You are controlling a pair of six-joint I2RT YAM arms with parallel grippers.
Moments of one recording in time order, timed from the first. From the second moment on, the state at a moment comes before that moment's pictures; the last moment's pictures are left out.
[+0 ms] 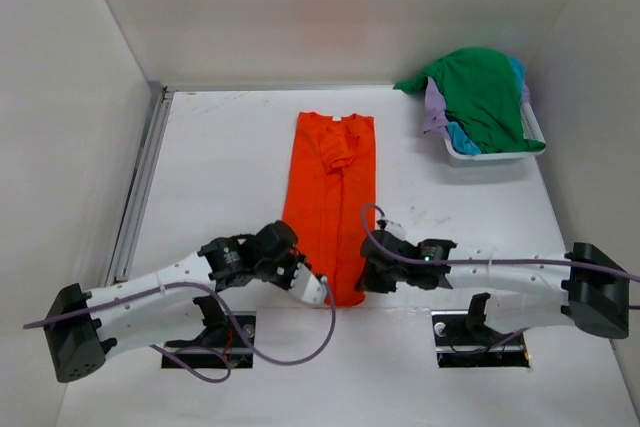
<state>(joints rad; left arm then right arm) -1.05 0.89 0.53 -0.63 0.13 1.00 1.18 1.22 0.64 -0.46 0.11 1.33</state>
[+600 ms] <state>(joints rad) -0.45 1.49 1.20 -0.57 0.34 0.84 0.62 1.49 1.16 -0.52 -0.01 0.84</state>
